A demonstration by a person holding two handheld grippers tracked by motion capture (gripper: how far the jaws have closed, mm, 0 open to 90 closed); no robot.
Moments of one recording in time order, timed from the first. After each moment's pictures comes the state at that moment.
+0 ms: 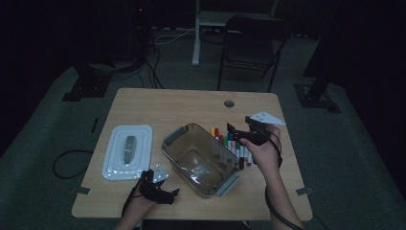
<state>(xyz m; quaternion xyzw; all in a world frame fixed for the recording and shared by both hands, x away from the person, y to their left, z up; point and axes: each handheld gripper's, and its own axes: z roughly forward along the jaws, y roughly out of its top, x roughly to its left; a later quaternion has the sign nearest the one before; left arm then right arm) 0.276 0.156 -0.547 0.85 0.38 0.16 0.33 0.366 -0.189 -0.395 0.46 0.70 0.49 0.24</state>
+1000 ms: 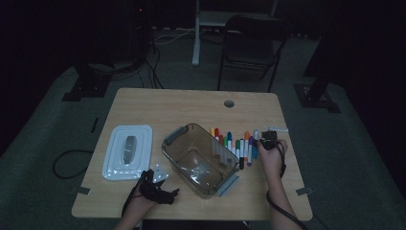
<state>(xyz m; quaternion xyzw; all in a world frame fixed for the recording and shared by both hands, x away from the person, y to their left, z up) 0.276 0.157 -0.547 0.85 0.38 0.16 0.33 0.423 -0.268 -0.527 0.65 0.67 0.31 0.19</state>
